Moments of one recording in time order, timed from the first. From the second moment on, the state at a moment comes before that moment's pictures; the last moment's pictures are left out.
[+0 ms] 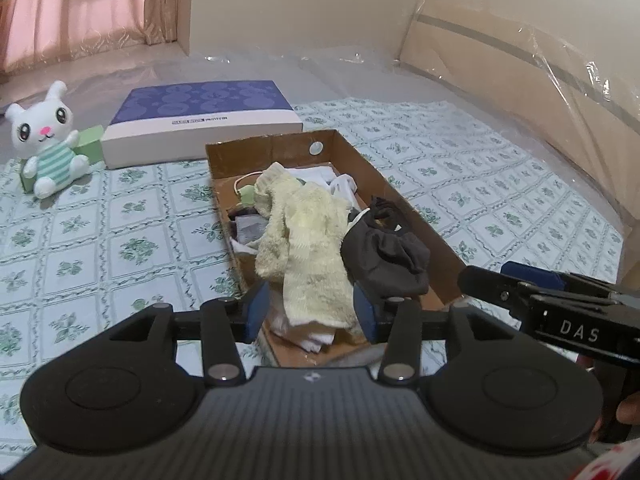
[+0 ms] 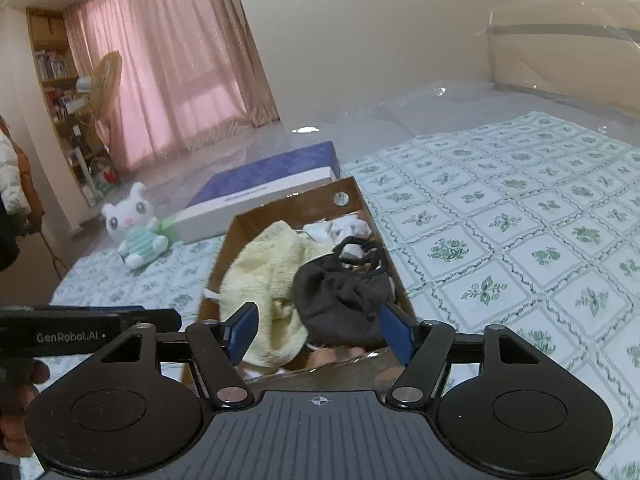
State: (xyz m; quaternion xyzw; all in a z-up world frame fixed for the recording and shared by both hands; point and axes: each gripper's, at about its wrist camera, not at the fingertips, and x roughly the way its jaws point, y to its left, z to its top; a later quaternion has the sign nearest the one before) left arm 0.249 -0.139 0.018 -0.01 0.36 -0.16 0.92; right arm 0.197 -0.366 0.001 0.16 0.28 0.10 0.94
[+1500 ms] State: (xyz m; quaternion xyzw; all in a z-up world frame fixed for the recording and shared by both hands) left arm 0.031 0.002 0.036 -0.03 0.36 -0.04 0.93; right arm 0.055 -0.243 0.017 0.10 0.33 0.19 0.92
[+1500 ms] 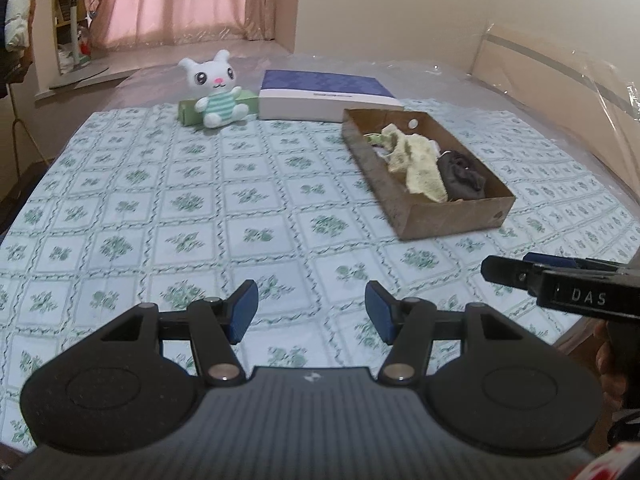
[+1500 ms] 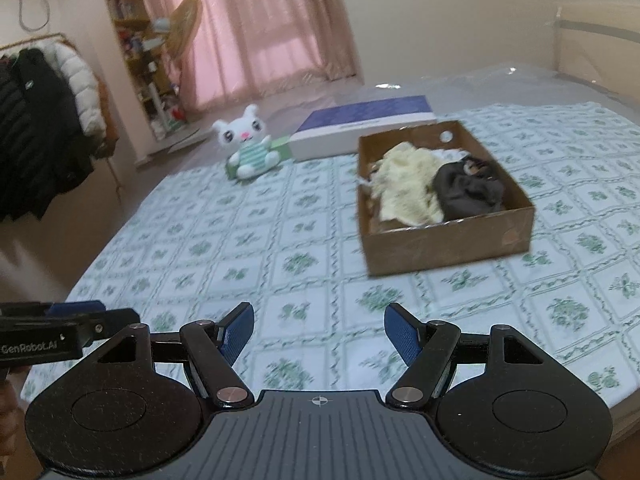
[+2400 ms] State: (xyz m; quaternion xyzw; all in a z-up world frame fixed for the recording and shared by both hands) left arm 0.015 0.035 0.010 -0.04 0.39 0.00 0.92; right arm 0.054 -0.182 -0.008 0.05 0.37 0.25 0.89
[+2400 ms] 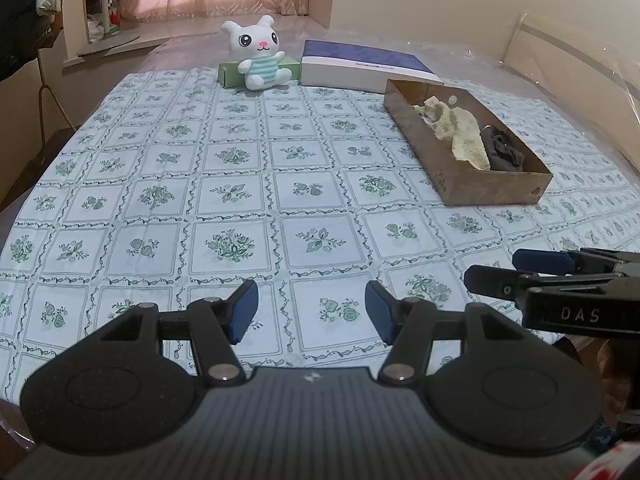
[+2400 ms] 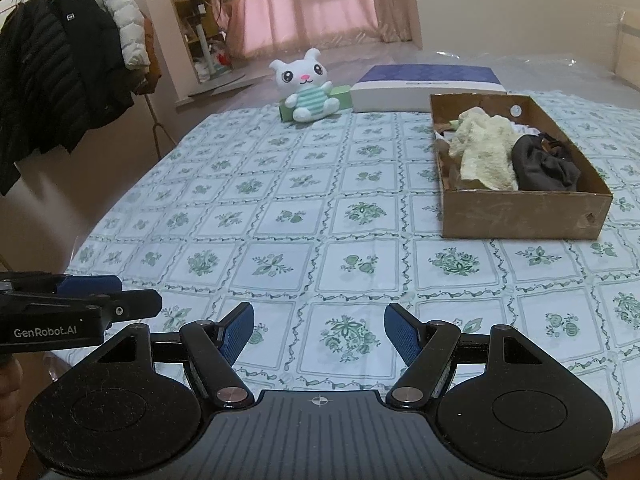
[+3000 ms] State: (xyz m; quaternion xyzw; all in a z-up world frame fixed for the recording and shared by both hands) left arm 0.016 0.034 0.007 -0.04 0.39 -0.01 0.92; right arm 0.058 -0.175 -0.011 0.05 0.38 0.25 0.89
